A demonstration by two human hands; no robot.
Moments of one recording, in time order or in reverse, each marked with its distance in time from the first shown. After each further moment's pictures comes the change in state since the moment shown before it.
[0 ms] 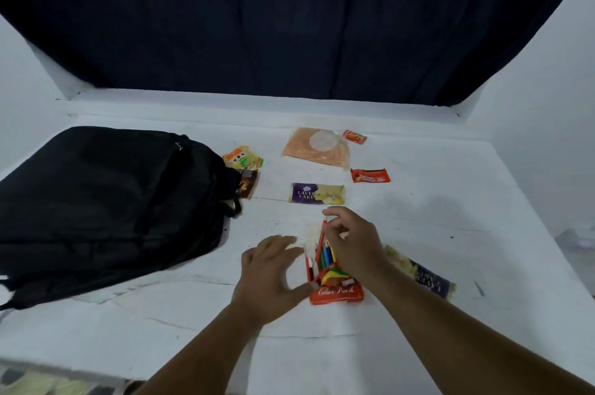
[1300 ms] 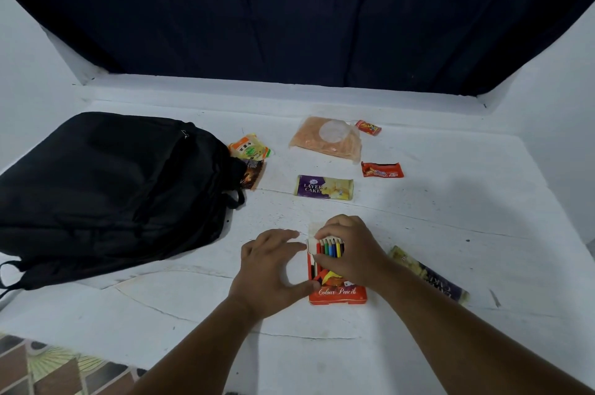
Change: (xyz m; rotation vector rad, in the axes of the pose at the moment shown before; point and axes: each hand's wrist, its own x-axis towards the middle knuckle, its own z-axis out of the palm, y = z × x) left_hand 0.006 -0.003 0.007 -0.024 -0.001 -0.047; right_hand 0.015 0.038 0.016 -0.221 -0.231 -0.295
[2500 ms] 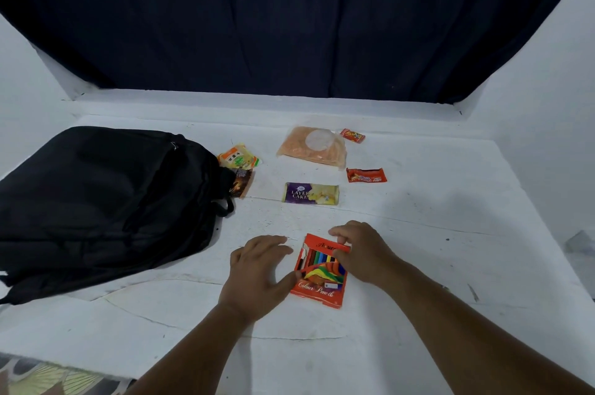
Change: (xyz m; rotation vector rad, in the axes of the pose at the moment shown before) left_hand -0.001 0.003 0.002 -0.018 0.087 0.008; right_hand -0.013 -0.003 -0.041 -0.062 -0.143 0.272
